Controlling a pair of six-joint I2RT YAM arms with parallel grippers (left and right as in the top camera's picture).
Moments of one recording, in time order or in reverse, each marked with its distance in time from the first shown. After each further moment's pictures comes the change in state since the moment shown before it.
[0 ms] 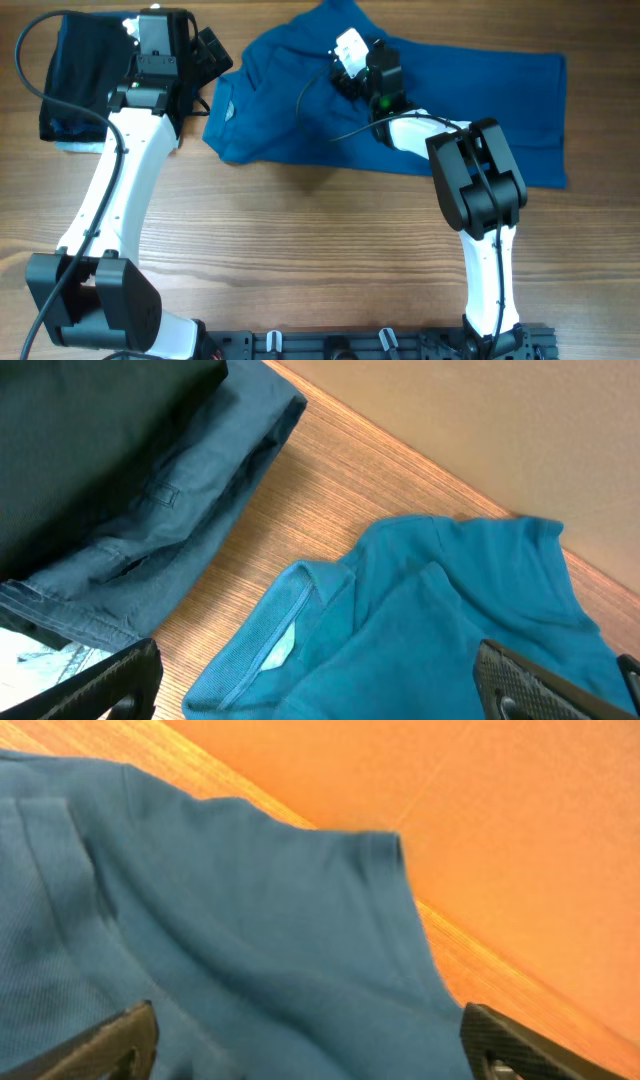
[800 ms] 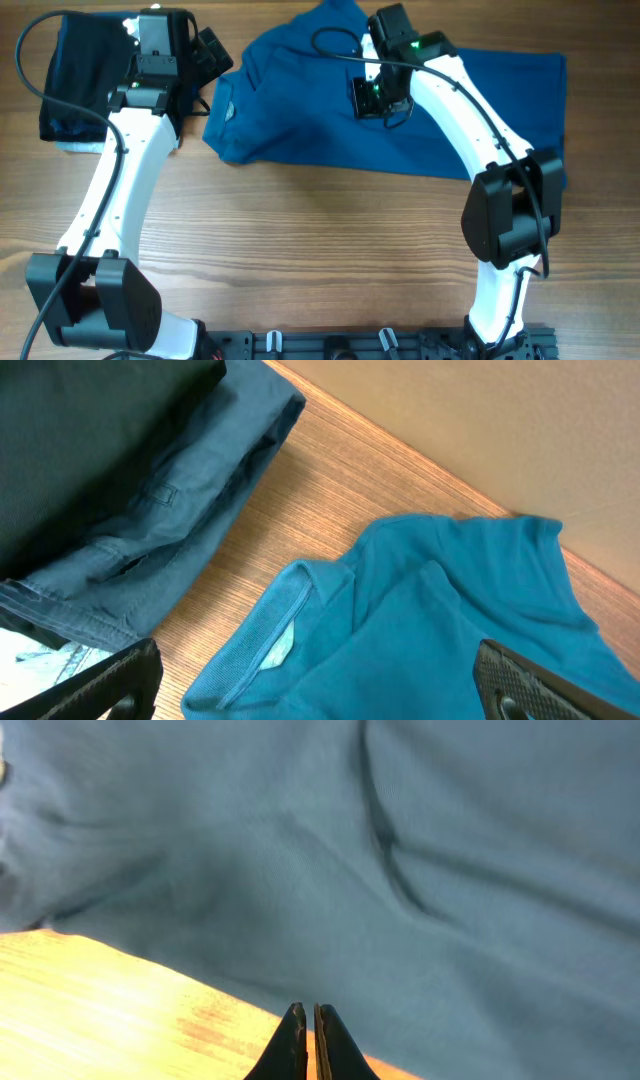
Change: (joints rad) left arm 0.000 0.000 0.000 0.000 0.004 0.000; right arm 0.003 -0.224 0.397 -1.567 -0.238 0.655
